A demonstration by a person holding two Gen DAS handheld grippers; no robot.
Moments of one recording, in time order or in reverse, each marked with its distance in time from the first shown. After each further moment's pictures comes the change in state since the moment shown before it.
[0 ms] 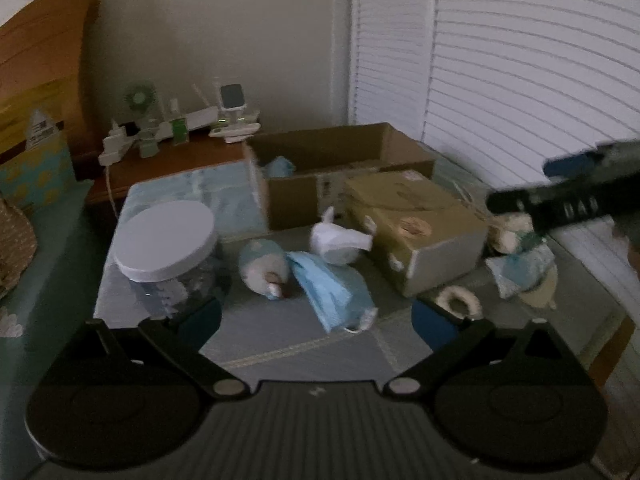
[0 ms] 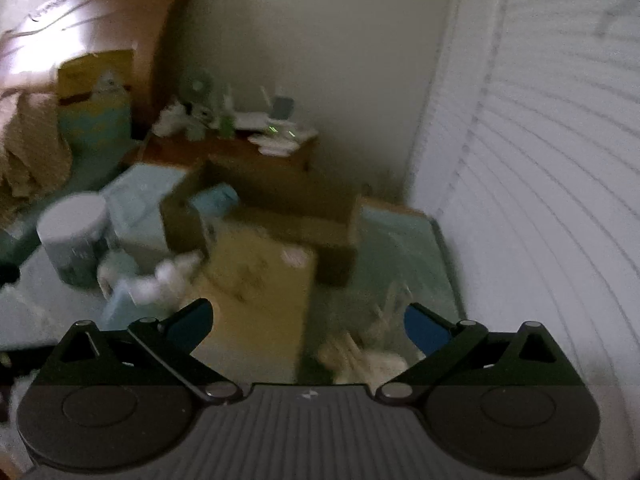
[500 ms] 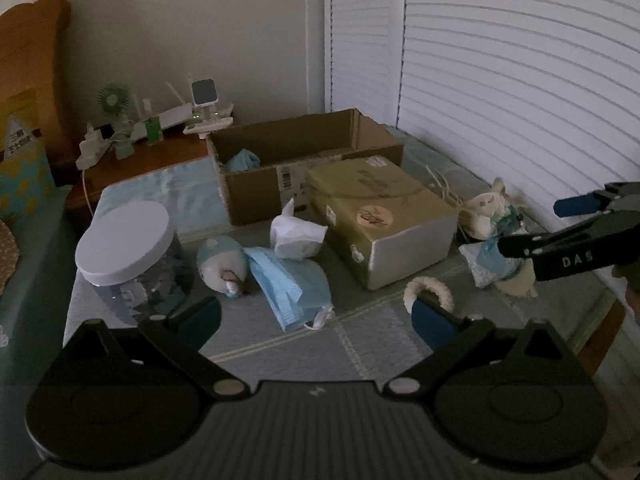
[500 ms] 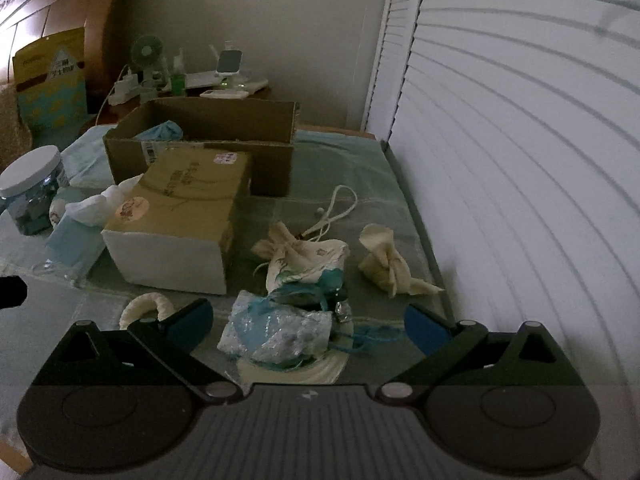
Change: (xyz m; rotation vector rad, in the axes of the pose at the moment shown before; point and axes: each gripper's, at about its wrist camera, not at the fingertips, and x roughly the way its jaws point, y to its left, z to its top) left arm 0.011 -0.026 0.001 0.043 0.032 -0.031; right arm 0.006 -0.029 -0.053 0.085 0.076 -0.065
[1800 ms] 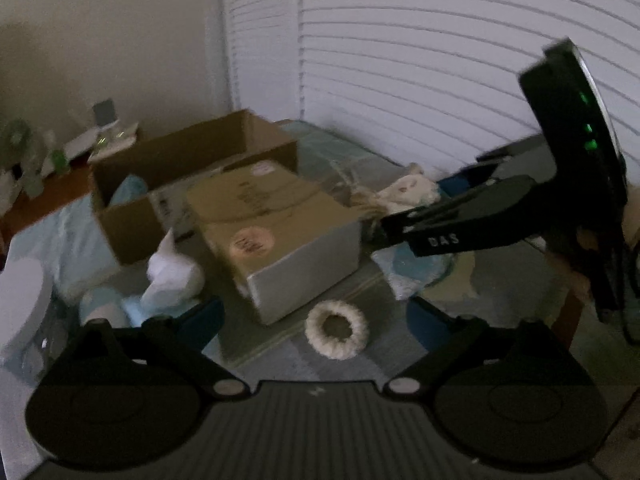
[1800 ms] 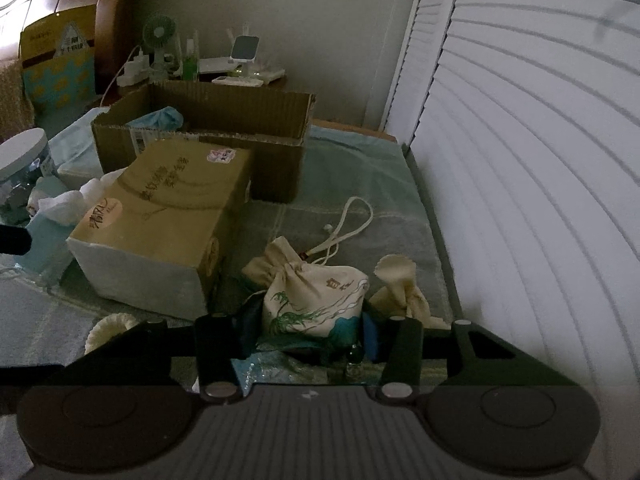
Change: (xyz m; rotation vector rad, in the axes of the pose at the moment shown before) left arm 0.038 -0.051 0.017 0.185 0.006 -0.205; right arm 0.042 0.001 0.021 -0.073 0.025 0.027
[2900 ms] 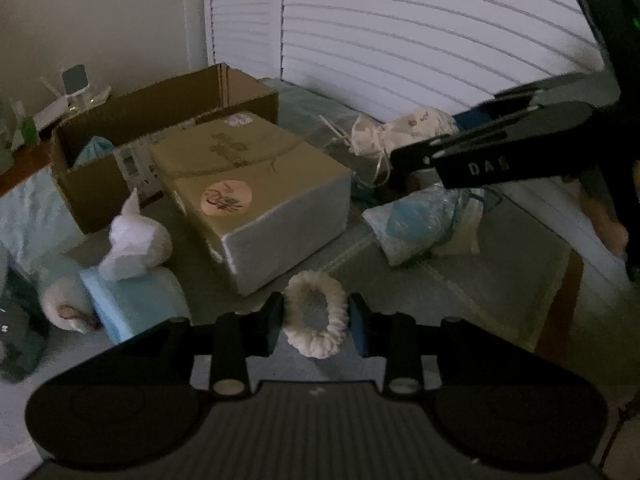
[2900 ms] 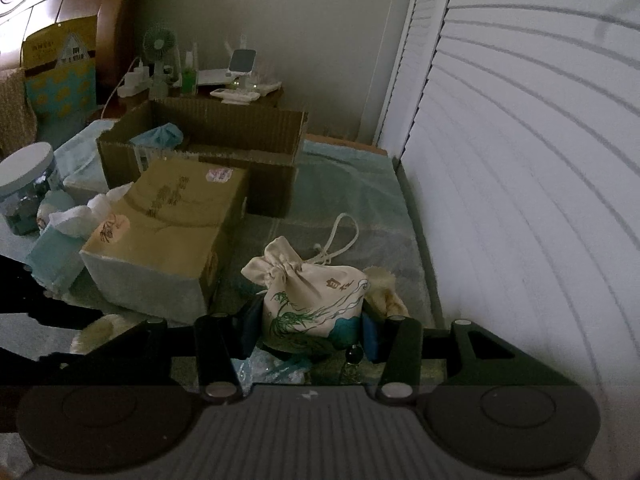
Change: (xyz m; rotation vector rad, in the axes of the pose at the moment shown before) left arm 0.022 0.010 -0.008 -0.011 0.110 -0.081; right arm -0.023 -0.006 0.006 -0.004 -0.027 -0.004
